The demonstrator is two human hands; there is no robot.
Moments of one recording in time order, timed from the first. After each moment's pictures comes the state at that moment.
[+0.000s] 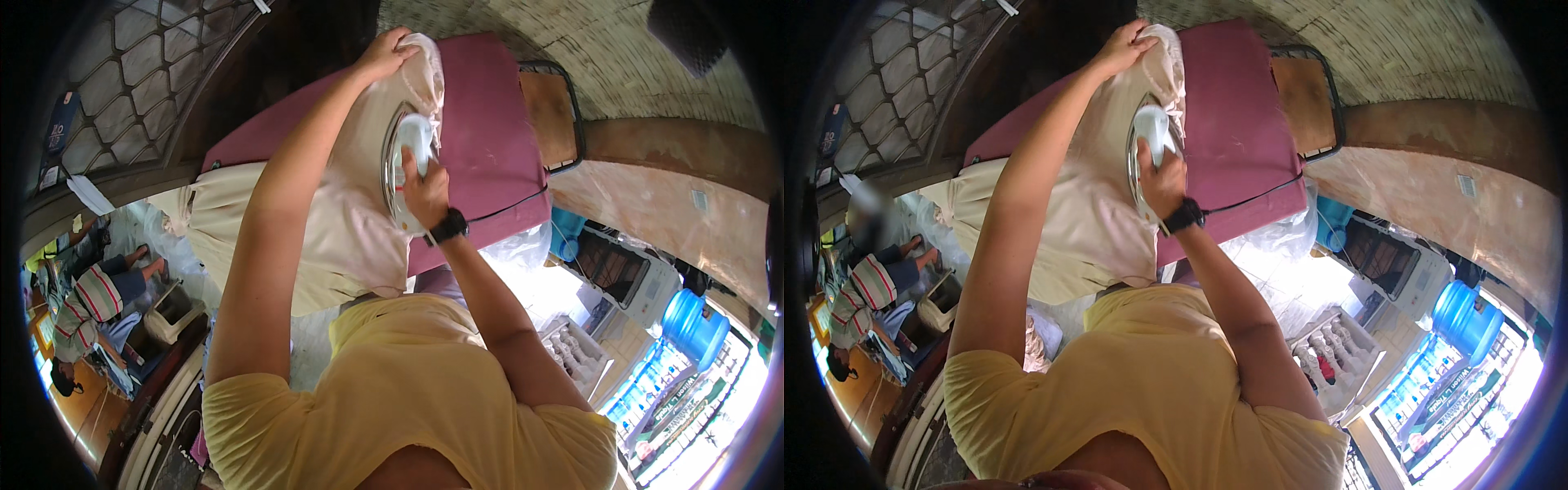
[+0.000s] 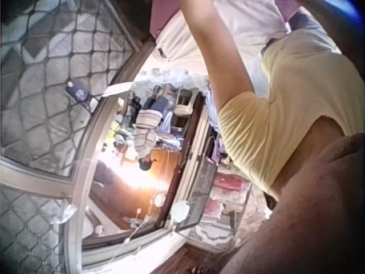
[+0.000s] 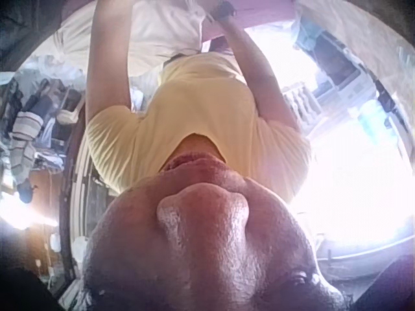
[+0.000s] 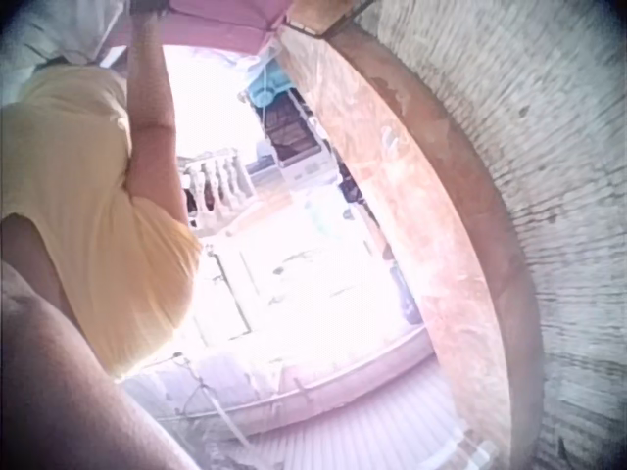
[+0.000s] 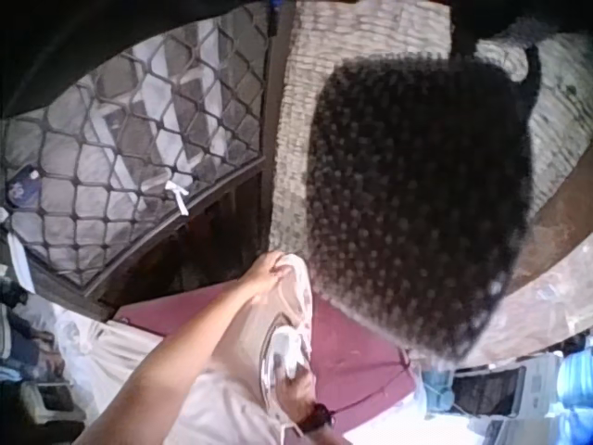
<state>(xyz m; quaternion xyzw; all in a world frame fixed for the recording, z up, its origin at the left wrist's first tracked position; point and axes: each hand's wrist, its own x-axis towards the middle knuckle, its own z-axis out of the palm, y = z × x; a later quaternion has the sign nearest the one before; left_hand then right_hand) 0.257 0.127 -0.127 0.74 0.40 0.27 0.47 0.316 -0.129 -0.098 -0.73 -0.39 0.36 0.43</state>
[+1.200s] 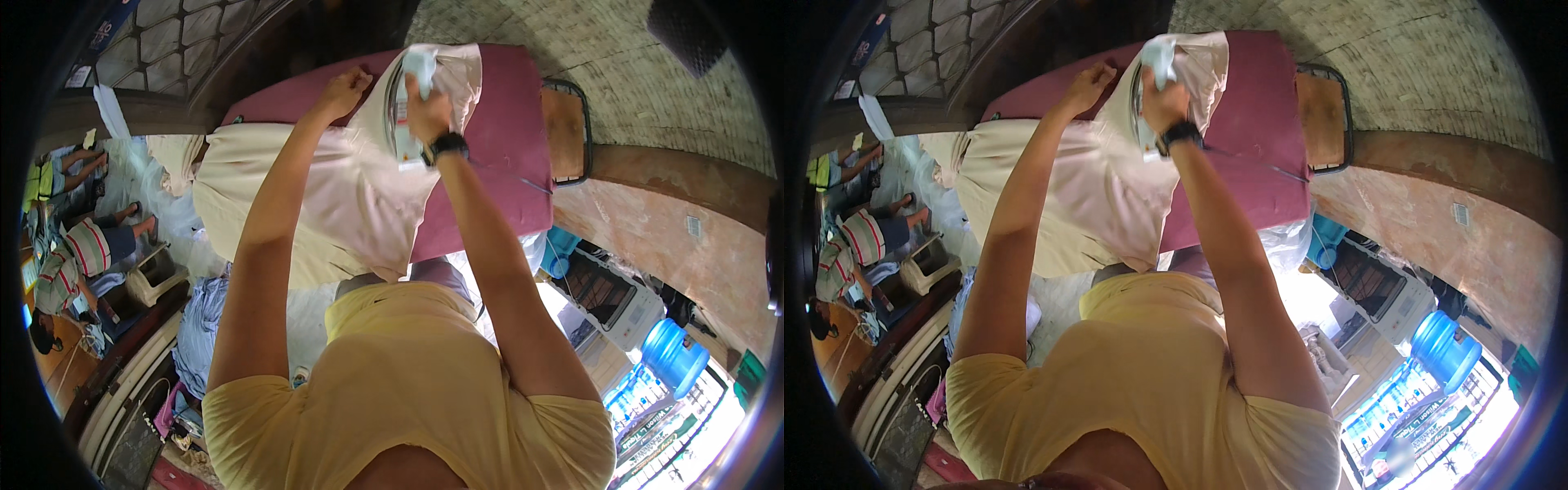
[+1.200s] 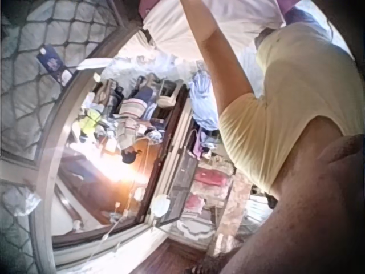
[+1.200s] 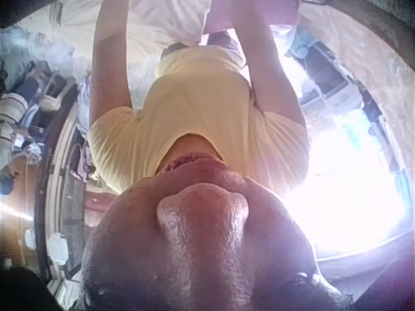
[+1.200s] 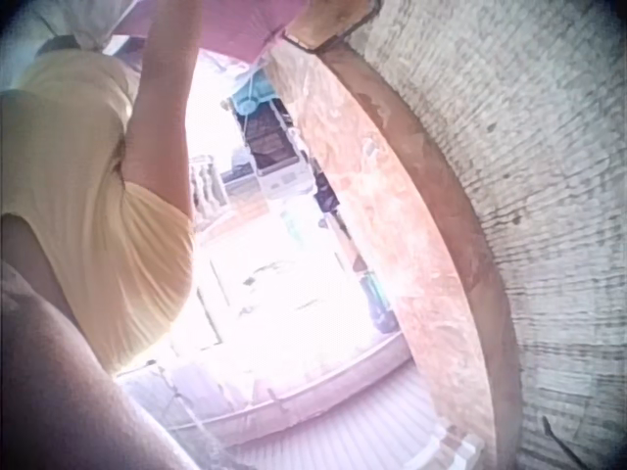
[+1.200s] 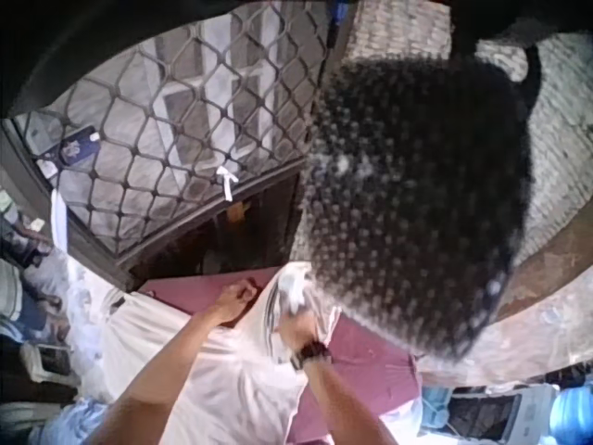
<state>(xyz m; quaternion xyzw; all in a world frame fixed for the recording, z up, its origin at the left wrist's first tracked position) 0.102 0.044 -0.154 0.64 0.58 0.23 0.46 0.291 -0.025 -0.091 -0.75 -0.44 0.38 0.32</state>
